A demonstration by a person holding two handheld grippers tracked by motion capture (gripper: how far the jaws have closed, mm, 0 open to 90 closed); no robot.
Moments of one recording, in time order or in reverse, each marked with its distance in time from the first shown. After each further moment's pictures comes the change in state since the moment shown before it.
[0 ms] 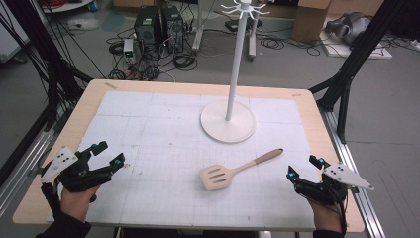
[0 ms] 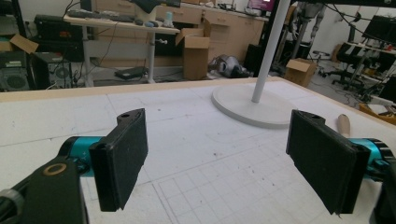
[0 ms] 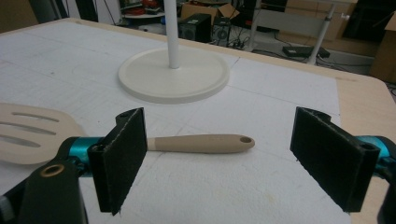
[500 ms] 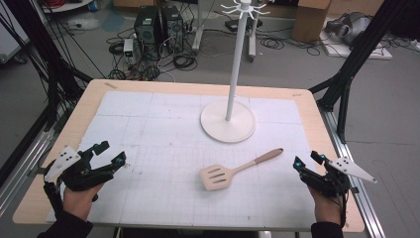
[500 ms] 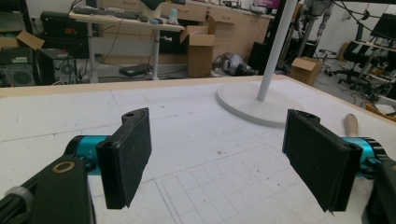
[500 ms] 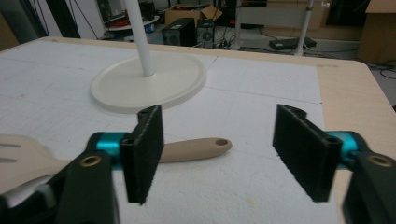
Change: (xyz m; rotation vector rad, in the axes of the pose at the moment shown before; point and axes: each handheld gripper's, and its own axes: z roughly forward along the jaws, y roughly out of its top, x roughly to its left) left arm 0.000 -0.002 0.004 0.014 0.020 -0.002; right arm -0.025 -0.005 0.015 -0.015 -0.052 0.113
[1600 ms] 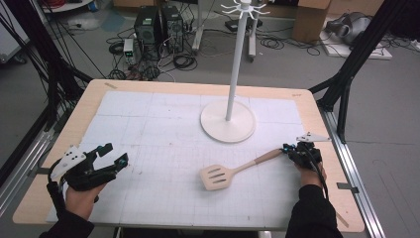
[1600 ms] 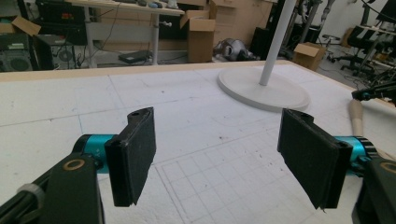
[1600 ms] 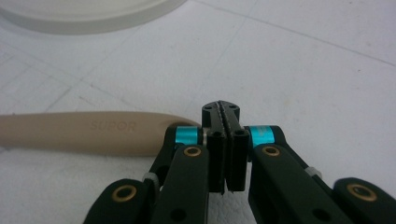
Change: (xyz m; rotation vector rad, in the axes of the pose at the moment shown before) left arm 0.000 -0.005 0.005 0.065 0.003 0.005; right arm -0.037 -0.015 0.119 0.355 0.068 -0.152
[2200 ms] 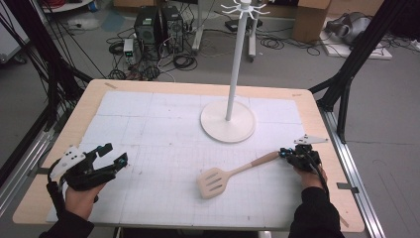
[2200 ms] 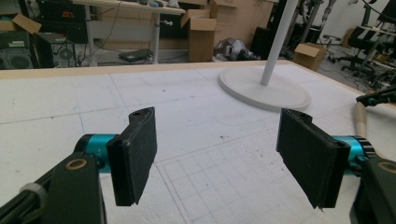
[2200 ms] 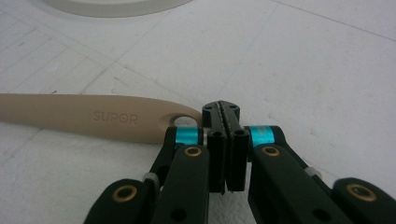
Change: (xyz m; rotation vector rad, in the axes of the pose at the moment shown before) left arm 0.002 0.000 -0.001 0.001 0.005 -0.008; right arm 0.009 -0.001 -0.006 0.039 0.069 -0.021
